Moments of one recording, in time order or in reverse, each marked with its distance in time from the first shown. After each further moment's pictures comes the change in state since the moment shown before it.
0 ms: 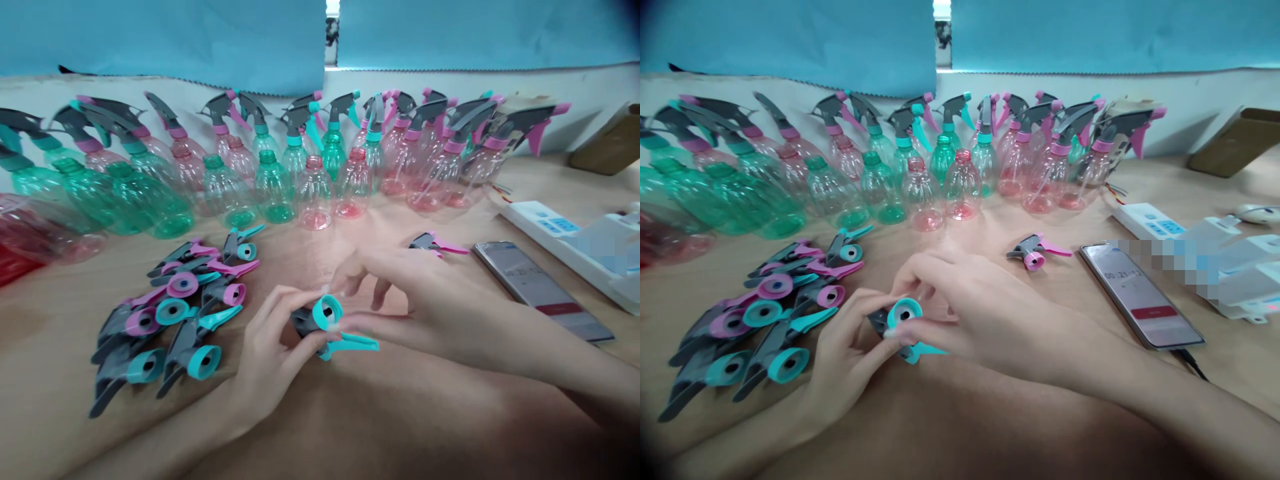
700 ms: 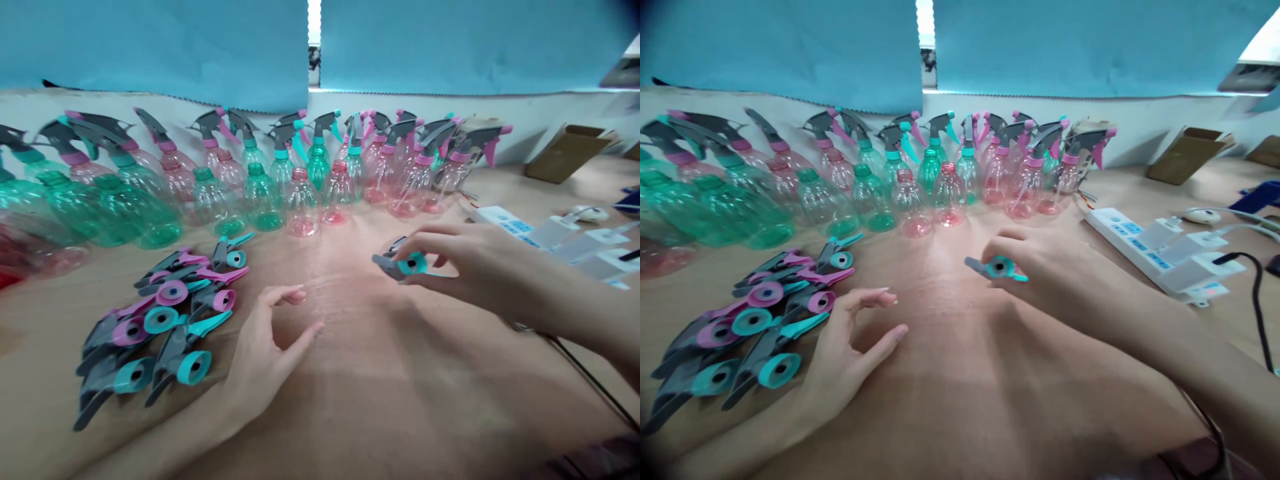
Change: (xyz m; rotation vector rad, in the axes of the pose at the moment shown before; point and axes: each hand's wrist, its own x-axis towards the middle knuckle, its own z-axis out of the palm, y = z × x) left_hand -0.002 -0.003 0.005 0.031 0.060 -0.076; right_hand -0.042 0.038 -0.048 -0.615 0.101 0.064
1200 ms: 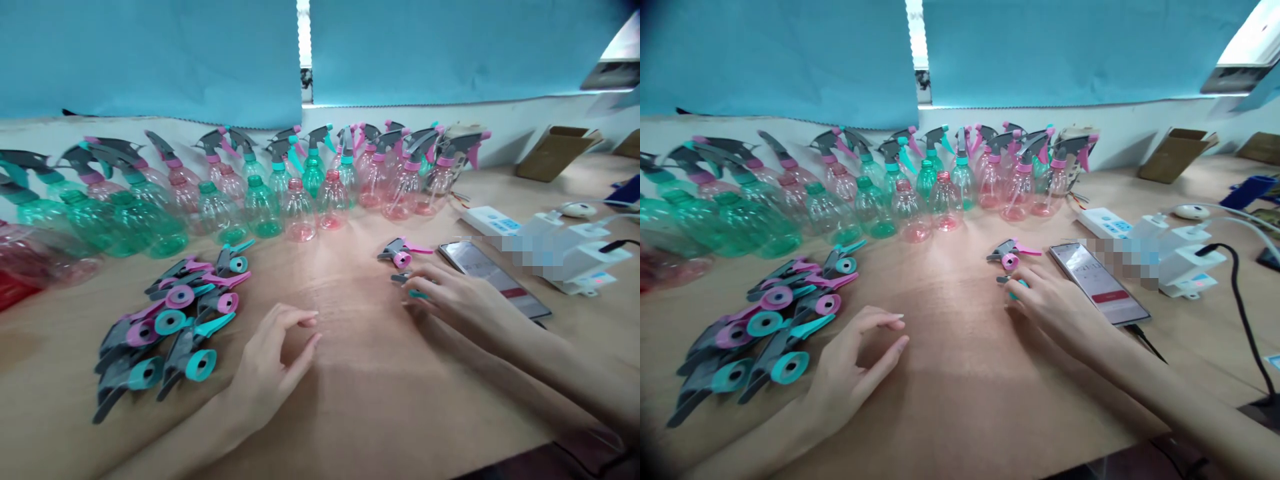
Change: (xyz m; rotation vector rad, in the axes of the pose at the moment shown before) left_hand -0.007 0.014 -0.006 0.162 -0.125 0.230; right_hand -0.052 0.007 0.056 -0.189 -0.087 0.019
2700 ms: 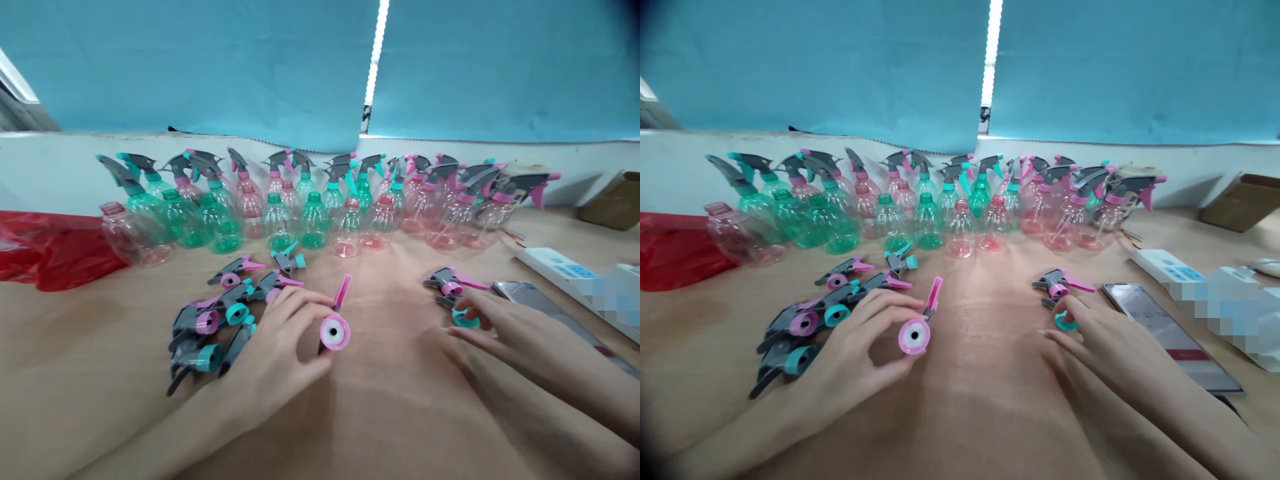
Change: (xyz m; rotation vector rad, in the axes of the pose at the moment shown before) left_hand 0.000 -0.013 -0.059 0.090 -0.081 -0.026; right_hand 0.012 -0.010 0.004 0.079 0.006 0.277
